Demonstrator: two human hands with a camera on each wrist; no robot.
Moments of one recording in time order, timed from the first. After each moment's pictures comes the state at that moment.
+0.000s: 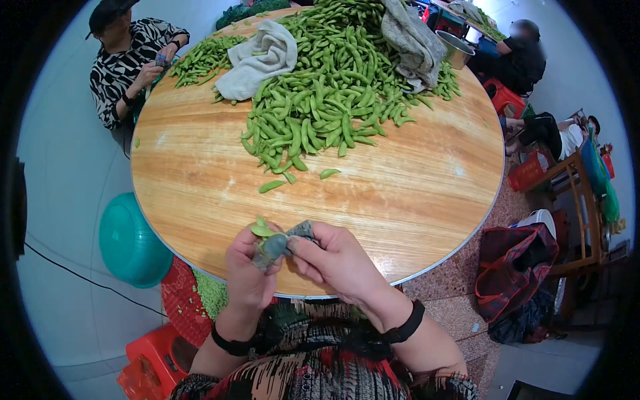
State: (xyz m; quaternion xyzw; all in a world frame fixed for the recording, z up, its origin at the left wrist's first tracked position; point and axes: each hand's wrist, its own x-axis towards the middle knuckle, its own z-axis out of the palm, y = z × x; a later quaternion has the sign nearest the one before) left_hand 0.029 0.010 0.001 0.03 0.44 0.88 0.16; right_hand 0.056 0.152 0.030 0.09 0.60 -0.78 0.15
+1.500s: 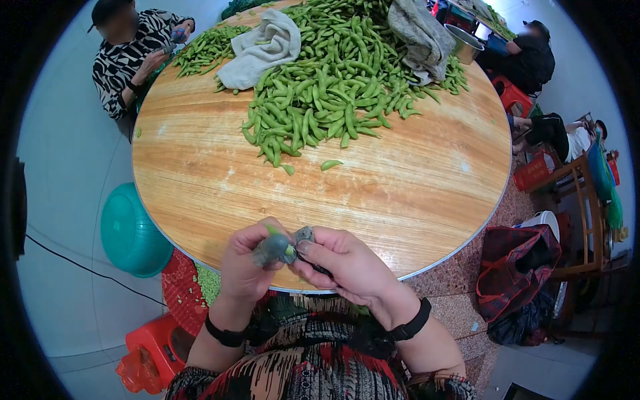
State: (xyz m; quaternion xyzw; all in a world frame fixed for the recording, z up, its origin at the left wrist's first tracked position) left_hand 0.023 0.006 -0.009 0.11 0.46 0.86 0.19; right_hand 0.064 0.172 0.029 0.06 0.50 -0.83 0.25
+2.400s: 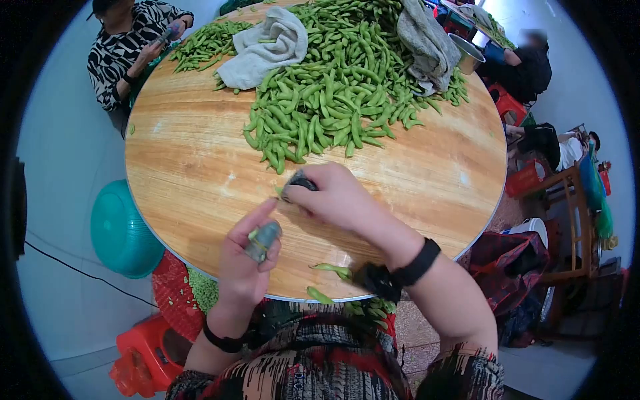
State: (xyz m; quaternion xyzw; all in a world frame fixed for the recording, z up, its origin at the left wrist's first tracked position) left_hand 0.013 0.000 0.000 0.04 0.47 0.86 0.20; right_hand -0.034 0.177 0.030 -0.12 0.91 -0.39 0.01
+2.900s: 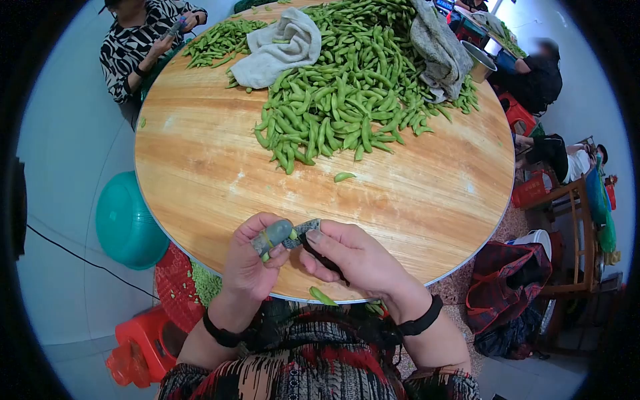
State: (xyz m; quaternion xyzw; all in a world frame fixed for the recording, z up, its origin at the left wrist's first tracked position) left_hand 0.010 0.000 -0.008 0.00 0.32 0.92 0.23; right_hand 0.038 0.175 0.042 0.03 0.58 -0.77 0.27
